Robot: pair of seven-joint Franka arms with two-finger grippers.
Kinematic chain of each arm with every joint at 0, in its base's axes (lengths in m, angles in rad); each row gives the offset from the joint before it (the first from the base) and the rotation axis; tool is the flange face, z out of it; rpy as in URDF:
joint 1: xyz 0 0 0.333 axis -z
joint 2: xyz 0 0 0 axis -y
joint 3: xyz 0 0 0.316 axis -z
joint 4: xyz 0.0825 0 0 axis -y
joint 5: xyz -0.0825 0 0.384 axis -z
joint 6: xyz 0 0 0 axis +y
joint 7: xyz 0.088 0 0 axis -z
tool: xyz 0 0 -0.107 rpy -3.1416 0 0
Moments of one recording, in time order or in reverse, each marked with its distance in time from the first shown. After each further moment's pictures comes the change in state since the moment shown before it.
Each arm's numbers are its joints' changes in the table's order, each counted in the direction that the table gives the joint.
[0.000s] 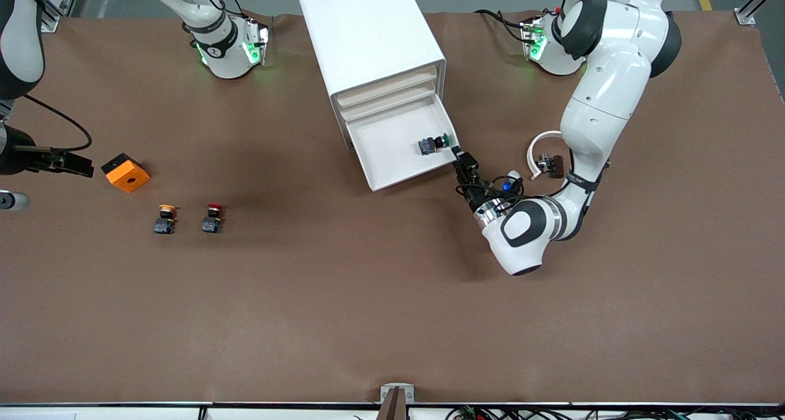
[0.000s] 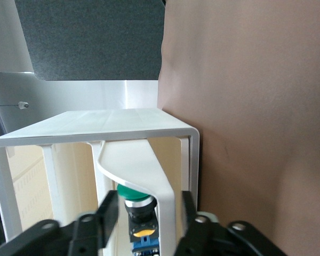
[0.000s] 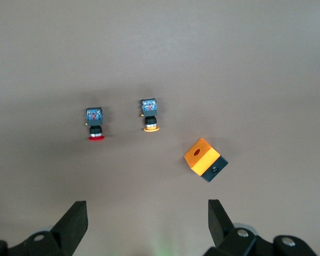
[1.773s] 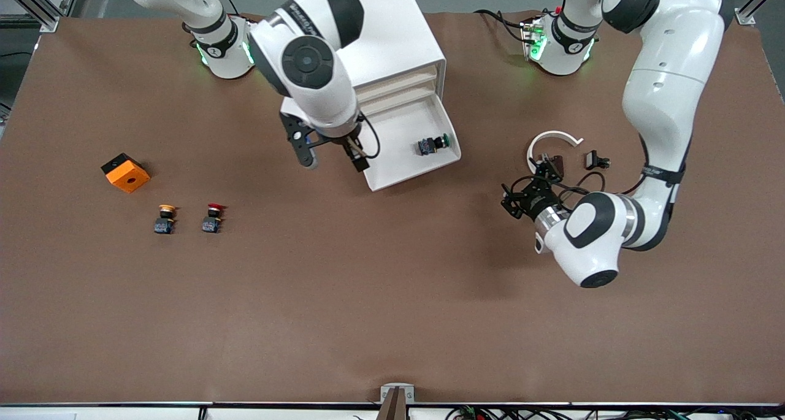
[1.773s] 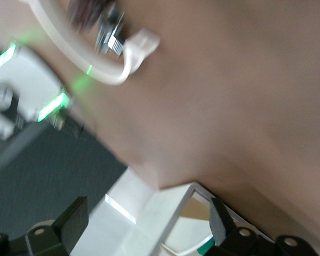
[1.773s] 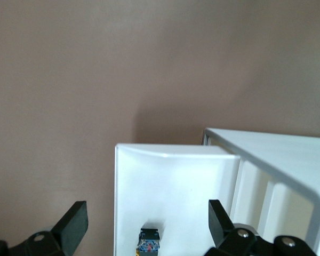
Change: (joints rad) left arm -0.212 0.230 0.084 -0.061 -0.458 -0.064 1.074; right arm -0.789 -0.204 -0.017 0.001 -0.278 -0.274 1.738
